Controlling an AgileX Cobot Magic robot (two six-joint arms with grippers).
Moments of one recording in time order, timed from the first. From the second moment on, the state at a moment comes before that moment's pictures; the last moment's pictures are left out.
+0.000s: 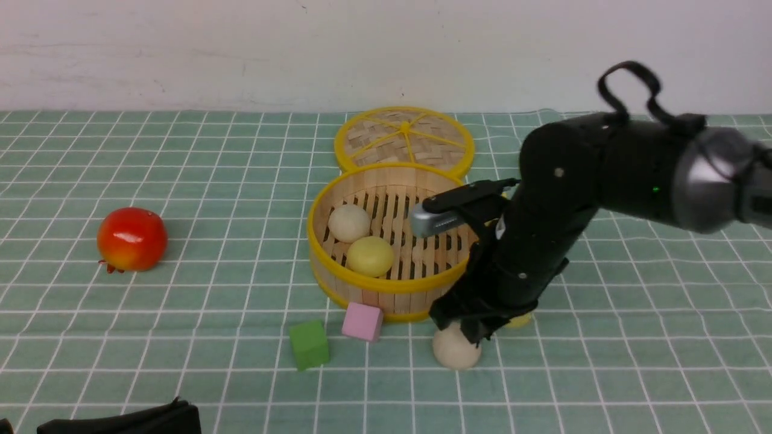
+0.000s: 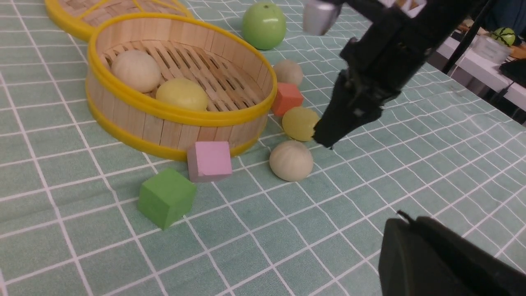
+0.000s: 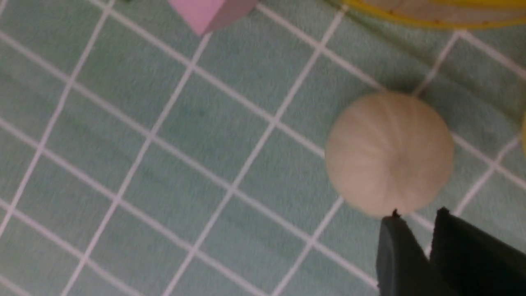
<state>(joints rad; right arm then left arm) 0.54 1.90 -1.42 0.18 0.90 -0.04 -0.67 0.43 -0.26 -0.28 0.12 -0.04</state>
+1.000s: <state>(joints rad) 0.54 1.97 -1.42 0.18 0.80 -0.04 -0.67 0.43 -0.26 -0.28 0.12 -0.04</state>
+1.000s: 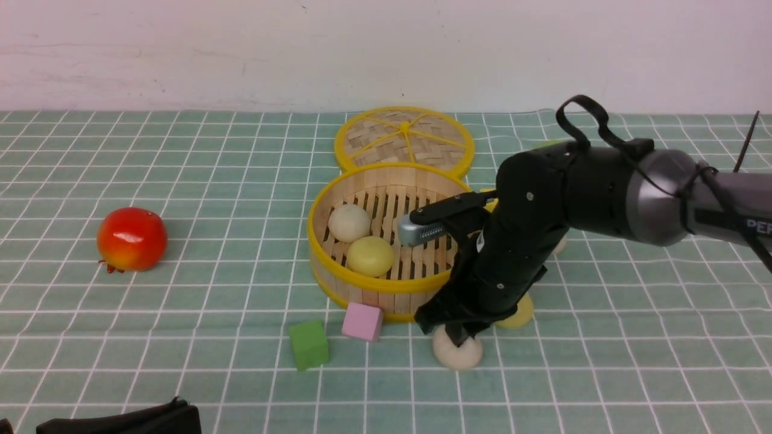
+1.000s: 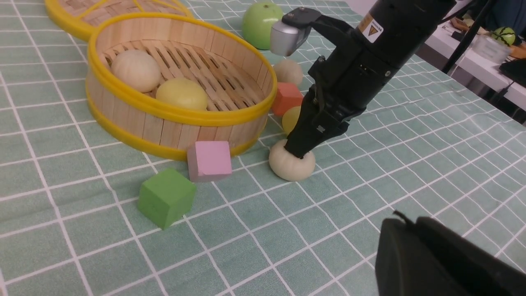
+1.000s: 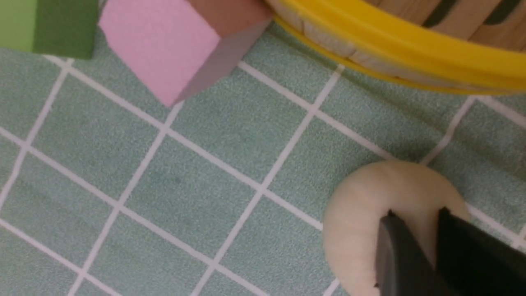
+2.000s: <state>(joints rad) 0.52 2.04 -1.58 0.14 0.56 -0.05 -0.67 0.43 -0.26 -0.28 0.12 -0.04</state>
